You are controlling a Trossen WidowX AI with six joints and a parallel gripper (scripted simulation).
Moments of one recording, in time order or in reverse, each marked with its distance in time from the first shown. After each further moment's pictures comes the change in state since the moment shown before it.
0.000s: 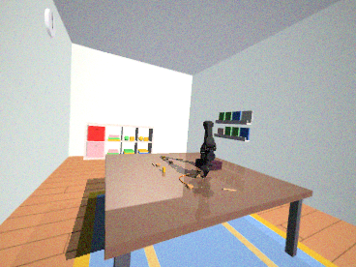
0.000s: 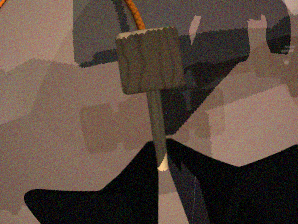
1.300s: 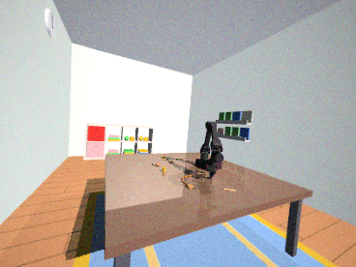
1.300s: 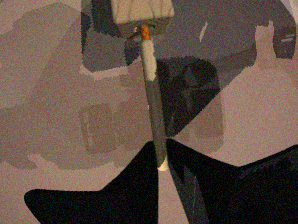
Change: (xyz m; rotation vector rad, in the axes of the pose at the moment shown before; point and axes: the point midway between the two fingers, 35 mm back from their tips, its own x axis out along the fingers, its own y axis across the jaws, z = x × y) arm -0.003 0.000 -0.044 -0.073 0.004 0.006
